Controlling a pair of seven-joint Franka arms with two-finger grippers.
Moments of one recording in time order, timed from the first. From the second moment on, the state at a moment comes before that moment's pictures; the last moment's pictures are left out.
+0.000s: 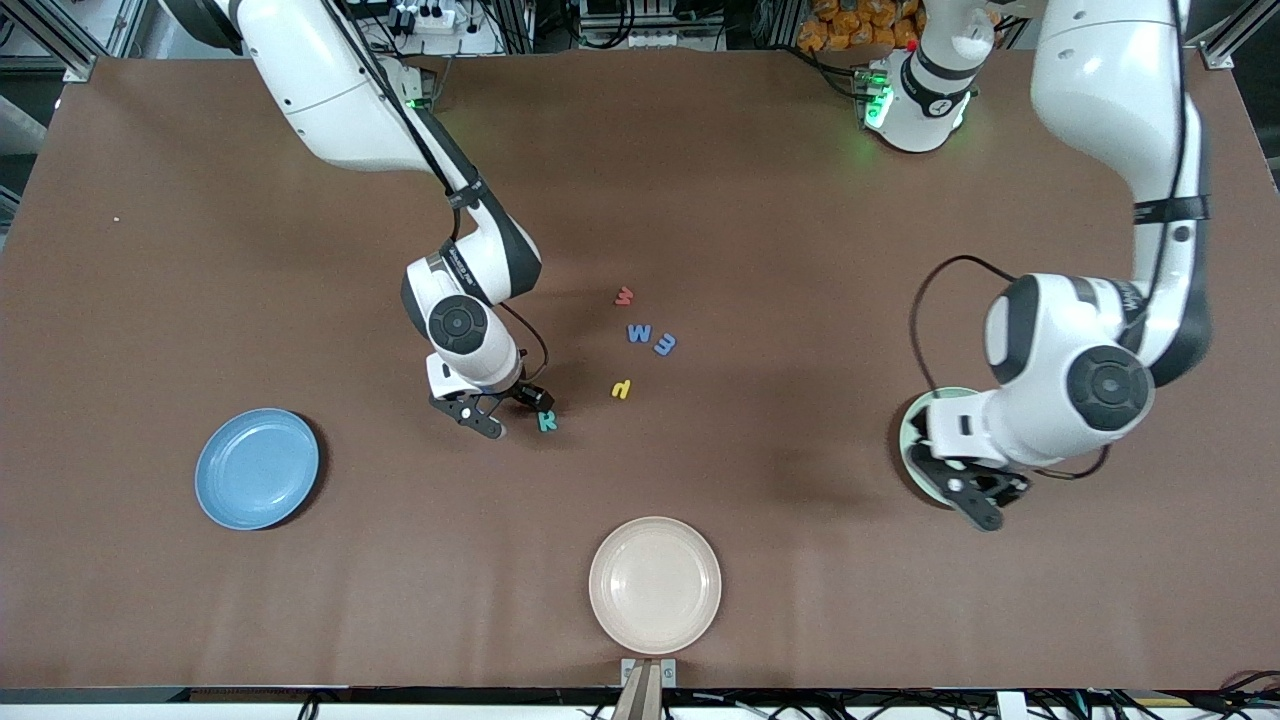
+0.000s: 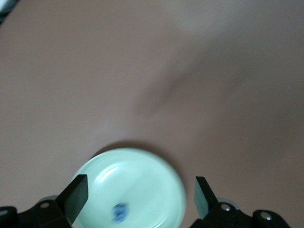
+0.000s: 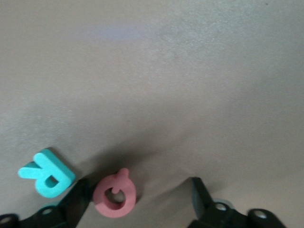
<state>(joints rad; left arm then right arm) -0.36 0.60 0.15 -1.44 -0.12 2.04 0.63 0.51 0.66 0.00 -1.82 0.02 2.45 1.00</state>
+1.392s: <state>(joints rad) -0.66 0.72 -0.07 -1.53 -0.08 2.20 0.15 0.31 0.60 -0.03 -1.63 0.00 2.18 0.62</state>
